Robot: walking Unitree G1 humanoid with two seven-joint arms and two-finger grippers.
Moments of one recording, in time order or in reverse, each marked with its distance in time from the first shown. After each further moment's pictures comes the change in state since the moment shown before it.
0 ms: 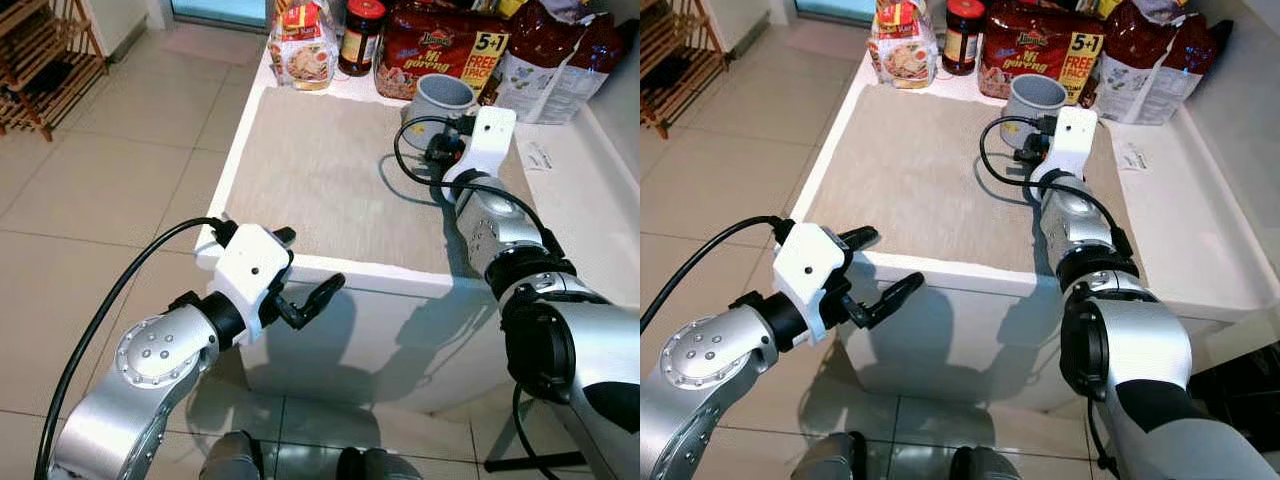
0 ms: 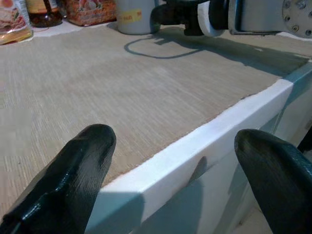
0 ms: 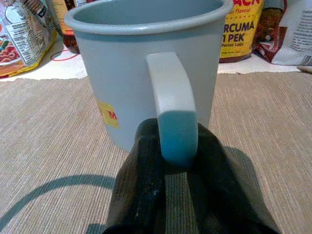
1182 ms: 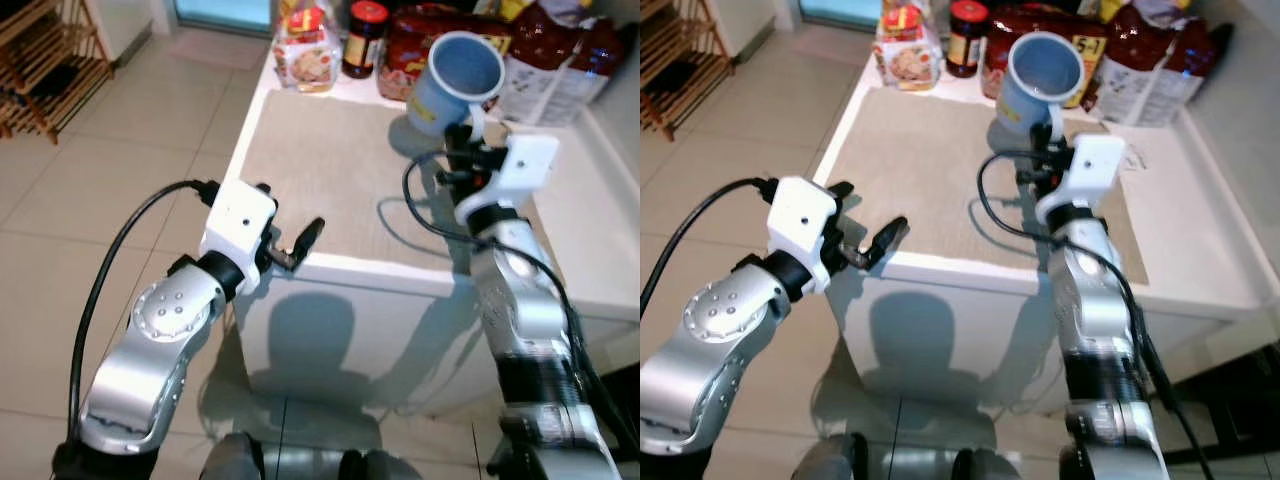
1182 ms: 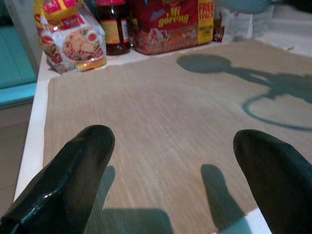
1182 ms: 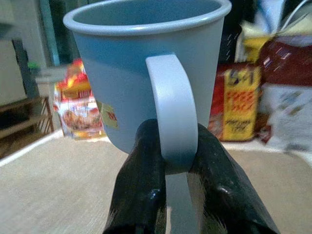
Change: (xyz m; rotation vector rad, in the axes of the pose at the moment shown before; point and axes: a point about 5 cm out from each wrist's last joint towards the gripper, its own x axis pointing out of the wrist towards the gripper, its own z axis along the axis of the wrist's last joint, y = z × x) left arm 0.026 0.032 0.007 0.002 -0.089 0.225; right arm -0.085 0.008 0.012 -0.036 -0.383 0.120
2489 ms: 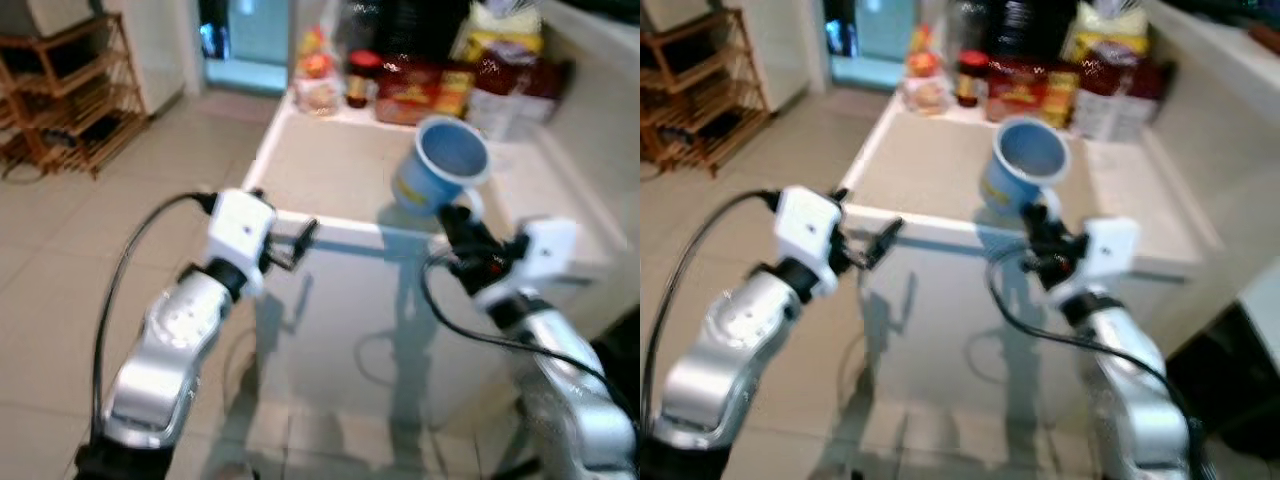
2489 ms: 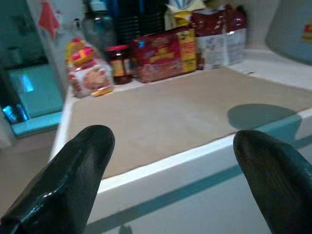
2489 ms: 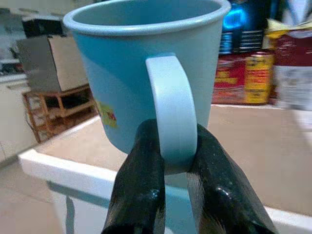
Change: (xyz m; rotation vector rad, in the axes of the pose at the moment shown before) left arm 0.007 -0.001 -0.023 0.000 0.002 0.037; right arm -0.086 -0.001 -0.010 0.082 0.226 0.164
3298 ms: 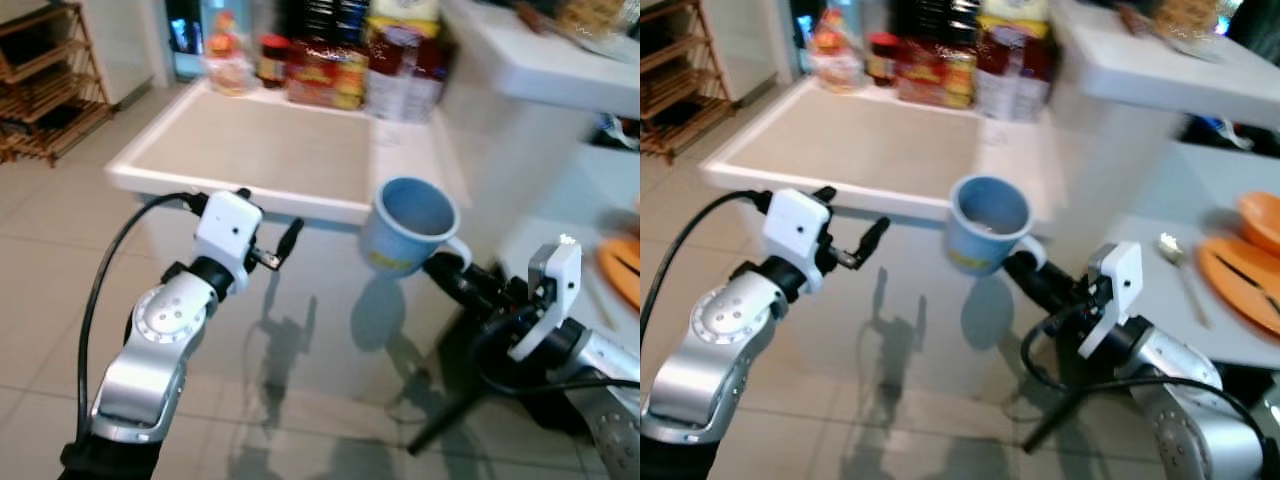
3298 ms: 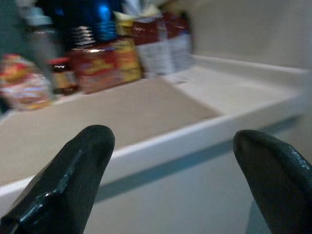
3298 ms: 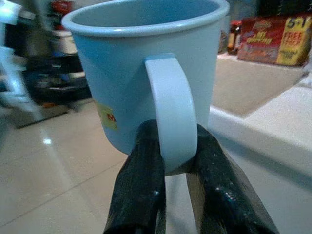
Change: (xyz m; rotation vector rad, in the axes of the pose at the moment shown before) left arm -0.002 0.013 -0.005 0.045 0.014 0.035; right arm -0.033 -0.004 0.004 0.049 0.173 0.478
